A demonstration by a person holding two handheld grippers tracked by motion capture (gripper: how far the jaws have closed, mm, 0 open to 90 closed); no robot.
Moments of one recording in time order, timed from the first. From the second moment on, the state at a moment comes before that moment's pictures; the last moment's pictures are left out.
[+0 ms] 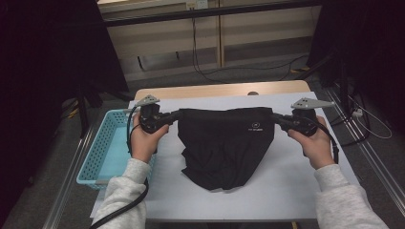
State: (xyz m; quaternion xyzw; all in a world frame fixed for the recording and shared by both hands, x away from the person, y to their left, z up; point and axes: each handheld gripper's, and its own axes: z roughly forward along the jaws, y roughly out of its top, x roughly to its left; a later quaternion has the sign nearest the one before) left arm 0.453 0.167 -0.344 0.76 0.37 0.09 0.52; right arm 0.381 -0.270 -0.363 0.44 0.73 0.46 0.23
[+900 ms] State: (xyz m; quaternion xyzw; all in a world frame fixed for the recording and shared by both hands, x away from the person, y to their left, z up) left arm 0.538 0.147 -0.312 0.73 0.41 0.15 0.53; right arm 0.471 -0.263 -0.330 0.49 0.68 0.45 0.32
